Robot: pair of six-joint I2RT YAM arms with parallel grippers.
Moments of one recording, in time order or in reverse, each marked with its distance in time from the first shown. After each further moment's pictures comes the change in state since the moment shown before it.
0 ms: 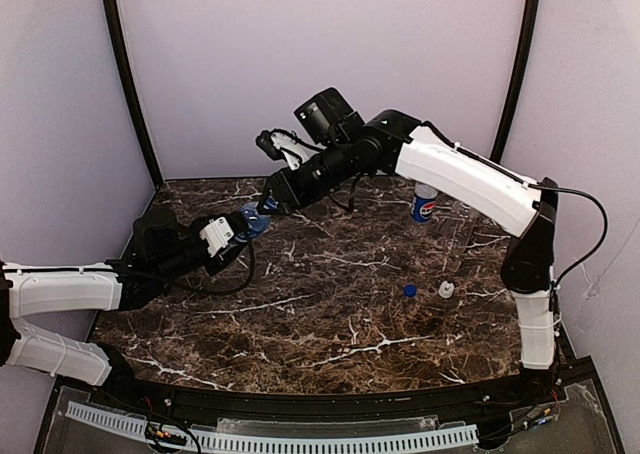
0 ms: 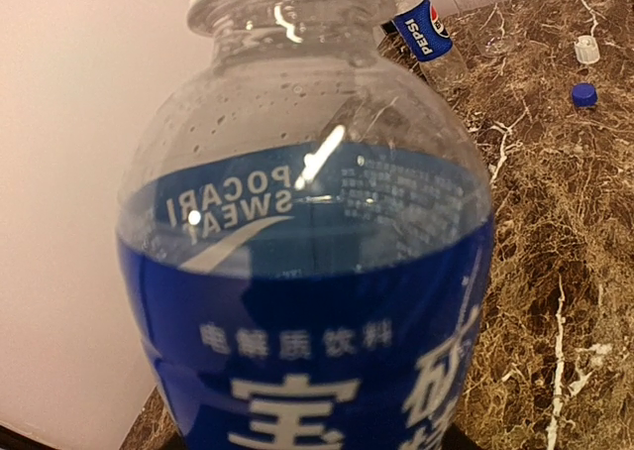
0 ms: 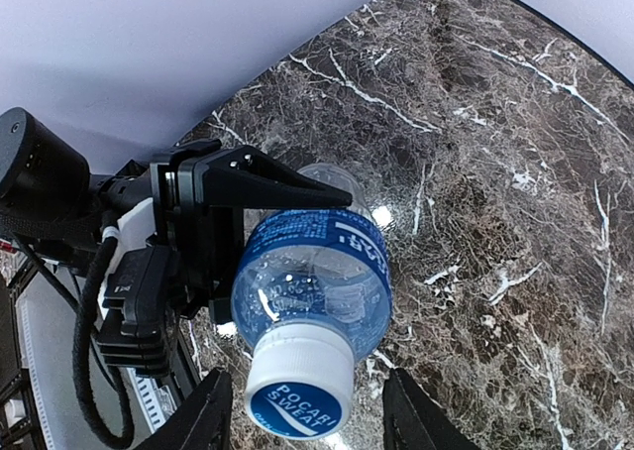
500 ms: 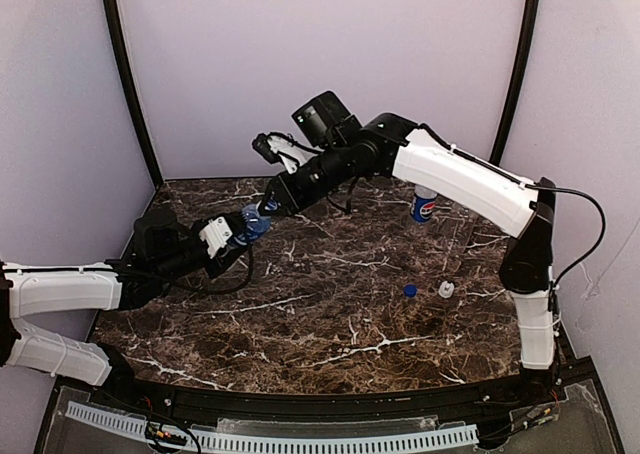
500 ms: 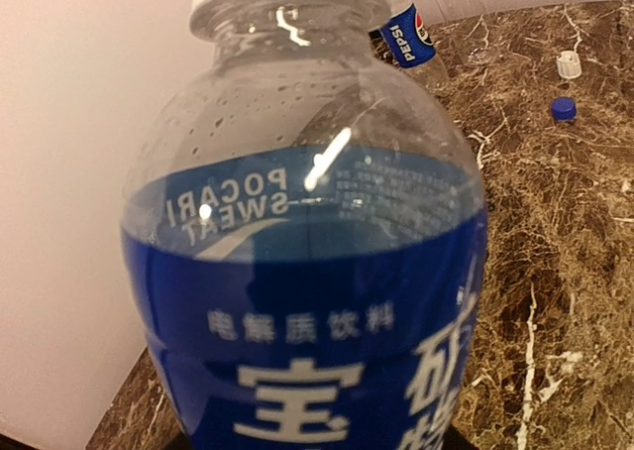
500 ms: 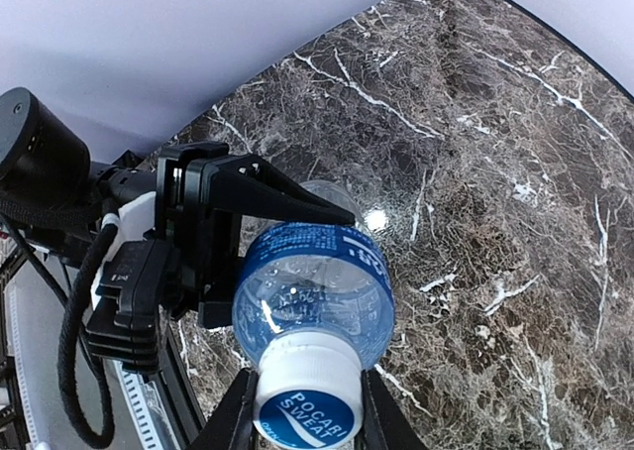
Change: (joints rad) left arm 0.003 0.000 0.000 -0.019 0.045 -0.060; right arm 0.000 0.014 -0.004 0.017 0.005 -0.037
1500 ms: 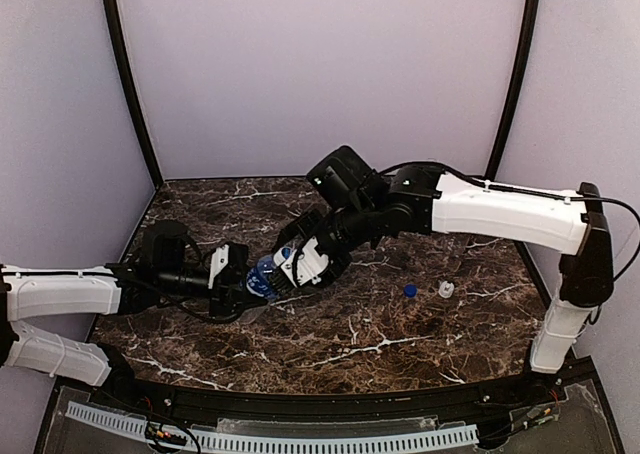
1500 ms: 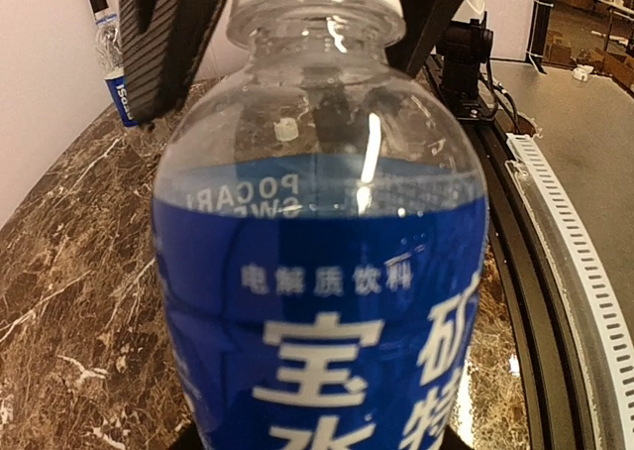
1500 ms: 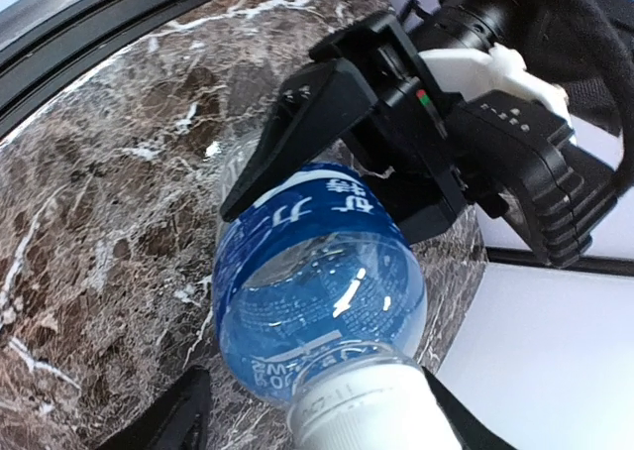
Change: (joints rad) left arm -0.024 -0.017 -0.021 -0.209 0.618 -0.203; right arm 0.134 -0.311 -0.581 0.178 0.060 -1.586
